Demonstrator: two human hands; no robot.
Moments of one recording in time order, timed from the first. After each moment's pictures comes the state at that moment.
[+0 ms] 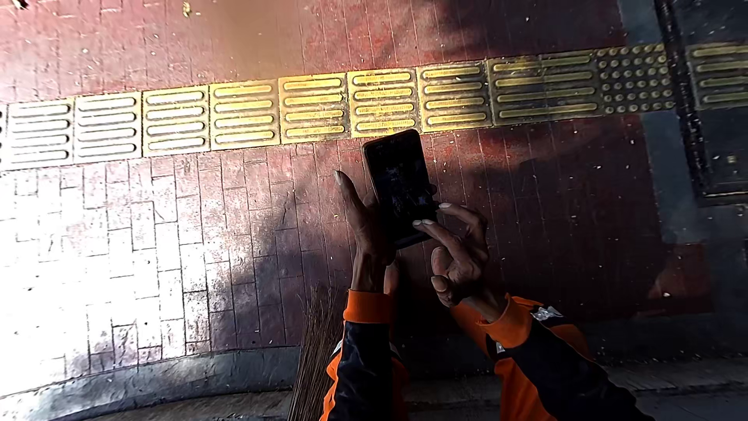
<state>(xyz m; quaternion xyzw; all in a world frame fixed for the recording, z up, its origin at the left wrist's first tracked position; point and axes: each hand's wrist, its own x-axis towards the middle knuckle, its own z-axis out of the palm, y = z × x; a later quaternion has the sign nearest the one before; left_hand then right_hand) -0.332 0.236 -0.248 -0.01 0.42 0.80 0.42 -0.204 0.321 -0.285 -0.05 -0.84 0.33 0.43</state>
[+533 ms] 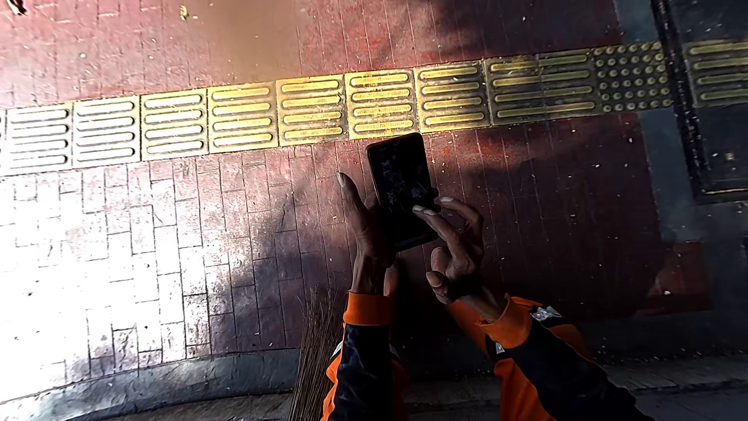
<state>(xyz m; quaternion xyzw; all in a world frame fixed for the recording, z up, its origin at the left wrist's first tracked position) -0.330 0.240 -0.250 0.00 0.43 0.80 0.41 -0.207 0.323 -0.284 -0.06 -0.85 0.34 0.41</state>
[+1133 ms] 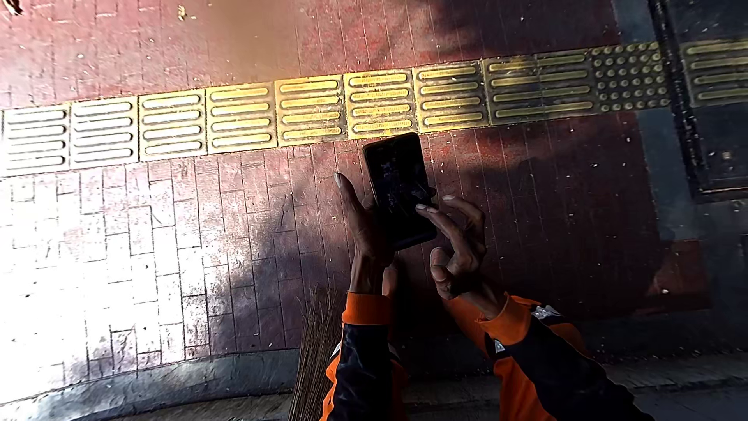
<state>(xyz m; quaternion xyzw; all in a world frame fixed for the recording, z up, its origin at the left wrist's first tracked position) -0.331 0.239 -0.249 -0.01 0.43 0.80 0.42 -0.207 0.326 -0.285 -0.08 -0.84 0.33 0.42</state>
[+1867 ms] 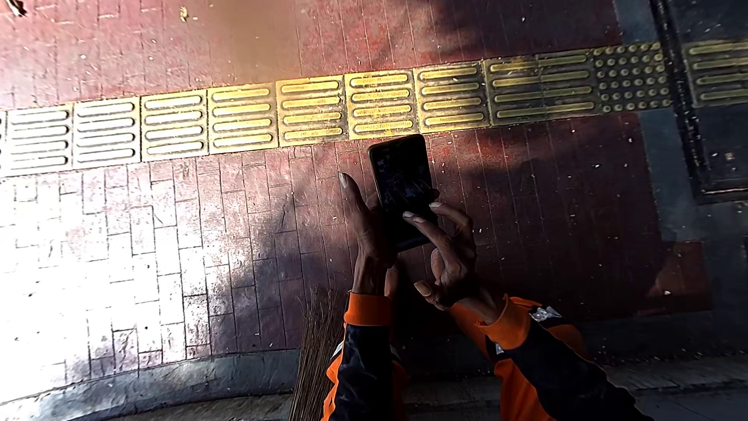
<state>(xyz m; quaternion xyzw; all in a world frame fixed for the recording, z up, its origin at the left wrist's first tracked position) -0.328 0.242 -0.248 -0.02 0.44 0.80 0.41 -0.207 0.319 -0.282 -0.03 -0.85 0.36 0.39</state>
